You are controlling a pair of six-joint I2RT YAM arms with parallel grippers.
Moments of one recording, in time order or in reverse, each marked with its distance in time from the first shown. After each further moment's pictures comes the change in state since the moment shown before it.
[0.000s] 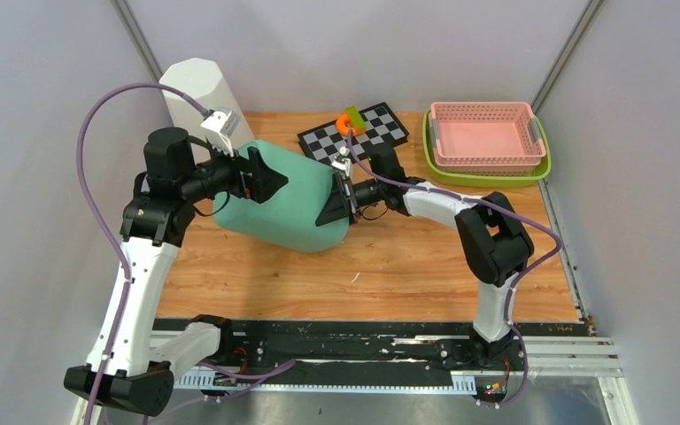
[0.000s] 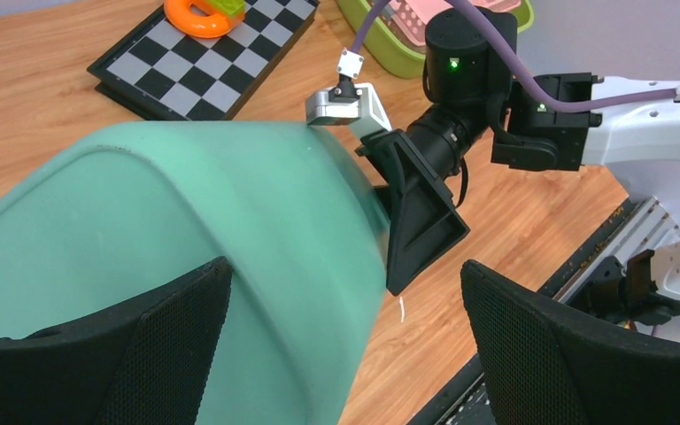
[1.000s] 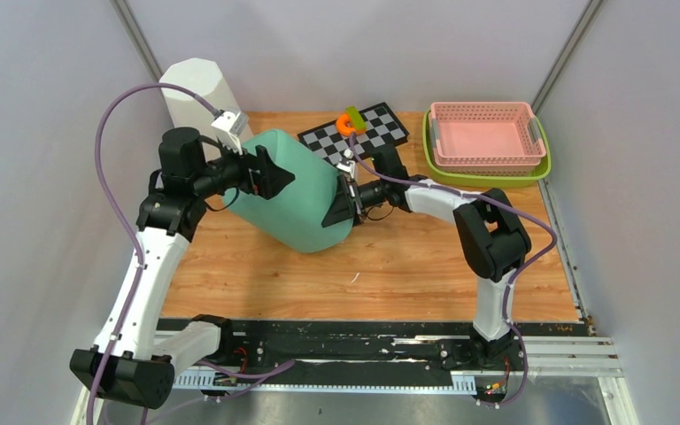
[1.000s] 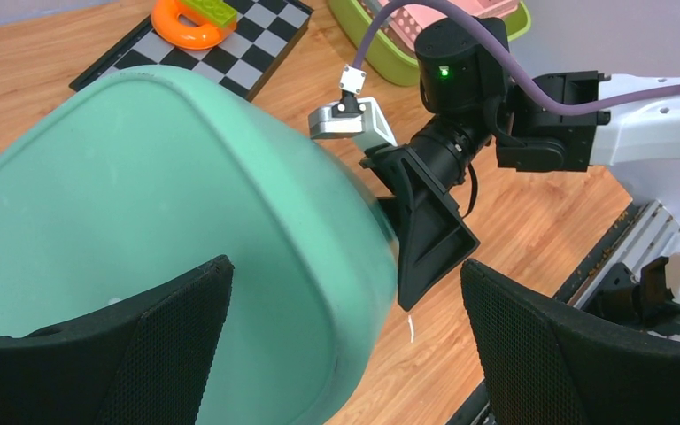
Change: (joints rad) left arm -0.003 0.040 -0.101 0.164 0.021 -0.010; right arm -0.032 0.043 0.012 -0.099 -0.009 -0.117
